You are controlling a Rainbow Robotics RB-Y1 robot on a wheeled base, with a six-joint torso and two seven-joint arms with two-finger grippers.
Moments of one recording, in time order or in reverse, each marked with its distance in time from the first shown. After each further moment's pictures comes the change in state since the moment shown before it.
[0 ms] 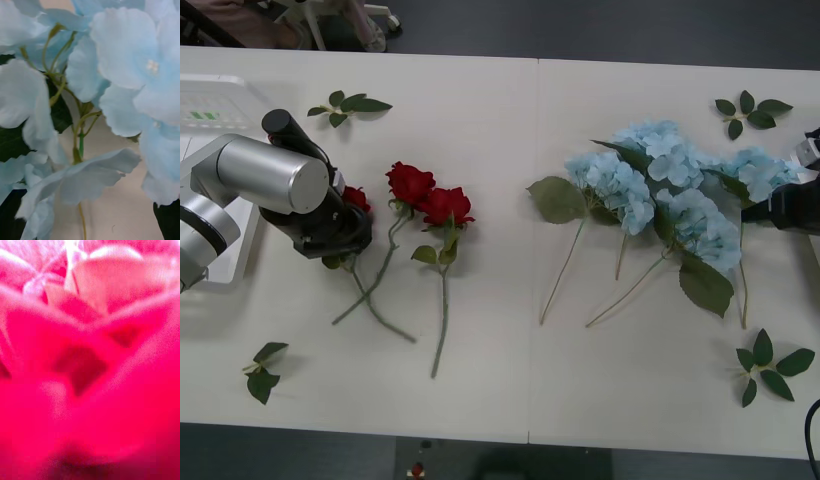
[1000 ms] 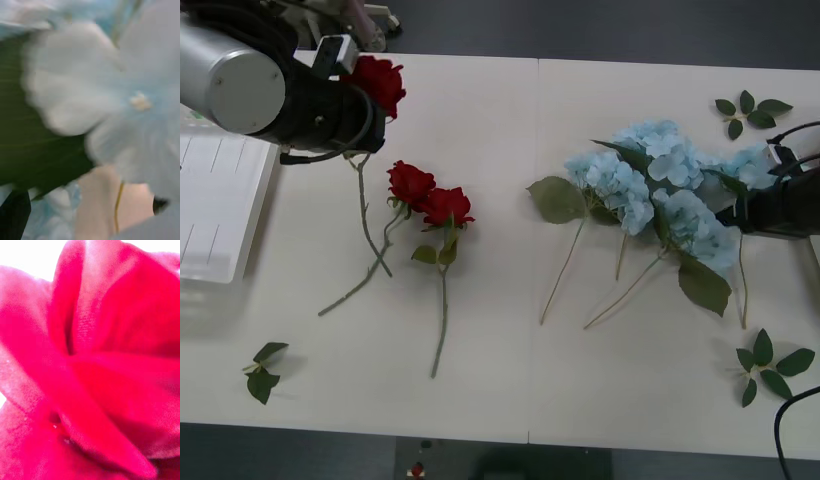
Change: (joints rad) right arm 0.004 0.082 0.013 -0.096 0.049 0.056 -0.042; left arm 0.000 0.072 0.272 -0.576 -0.022 0.110 -0.110
